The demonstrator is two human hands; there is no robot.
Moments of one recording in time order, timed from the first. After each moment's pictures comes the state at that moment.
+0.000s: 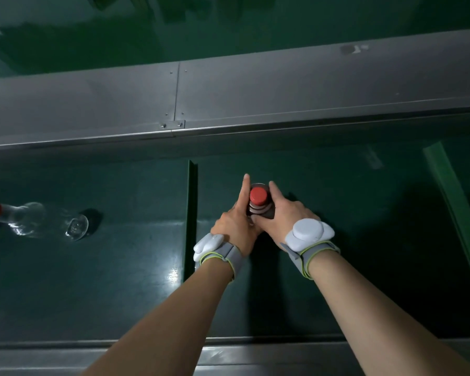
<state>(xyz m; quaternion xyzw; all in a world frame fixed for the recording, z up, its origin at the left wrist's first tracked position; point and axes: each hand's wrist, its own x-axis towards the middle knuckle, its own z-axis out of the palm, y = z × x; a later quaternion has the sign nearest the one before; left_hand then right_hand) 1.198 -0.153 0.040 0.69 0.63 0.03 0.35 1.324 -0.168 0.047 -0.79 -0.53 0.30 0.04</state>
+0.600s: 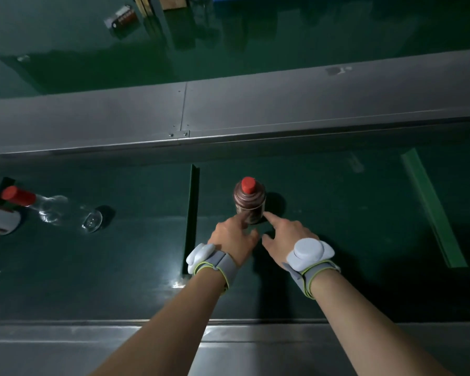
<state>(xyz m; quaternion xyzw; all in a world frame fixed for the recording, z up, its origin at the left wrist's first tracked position) 1.195 -0.208 0.071 0.66 0.66 0.06 0.37 1.332 -0.239 0.076 -0.77 -0.56 0.32 0.02</state>
